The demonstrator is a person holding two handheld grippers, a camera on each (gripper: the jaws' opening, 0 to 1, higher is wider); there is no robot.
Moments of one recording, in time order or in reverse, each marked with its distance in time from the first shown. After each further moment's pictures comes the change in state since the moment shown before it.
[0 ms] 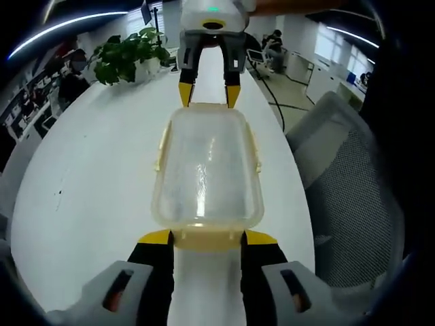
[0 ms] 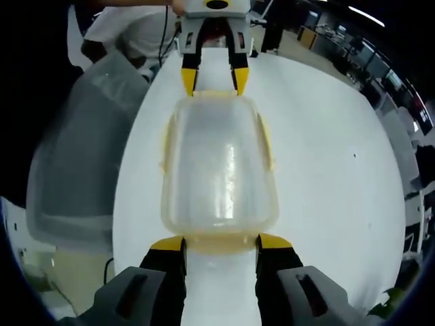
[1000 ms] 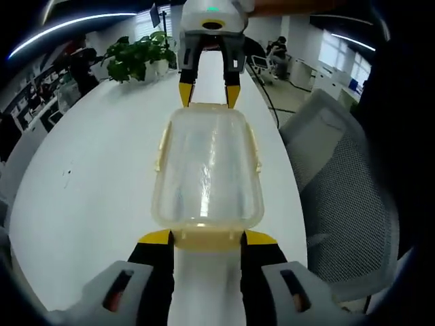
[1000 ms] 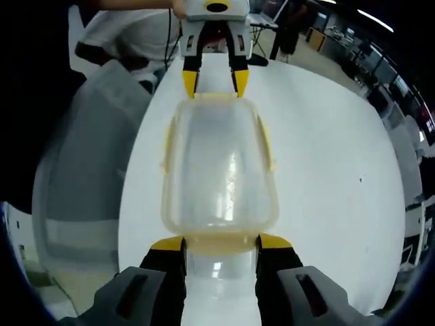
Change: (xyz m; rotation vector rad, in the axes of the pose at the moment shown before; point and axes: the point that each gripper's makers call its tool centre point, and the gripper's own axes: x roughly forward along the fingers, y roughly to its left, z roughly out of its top) left arm -0.036 -0.010 -0.041 -0.039 -0.034 0.019; right arm 0.010 0.007 0.055 -0.038 0.011 0.028
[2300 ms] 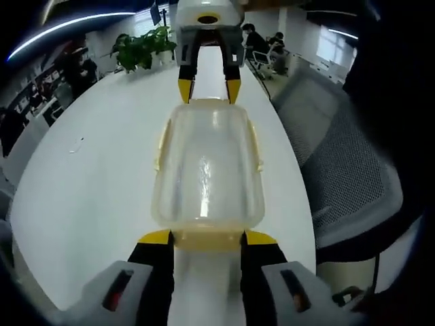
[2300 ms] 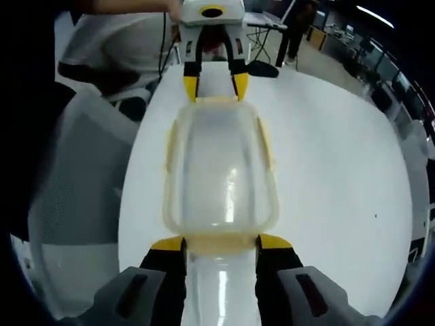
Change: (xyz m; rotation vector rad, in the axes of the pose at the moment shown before) left arm -0.051 0.008 -0.106 0.012 0.011 0.003; right arm 0.059 0.000 0.101 0.026 -0.007 0.034
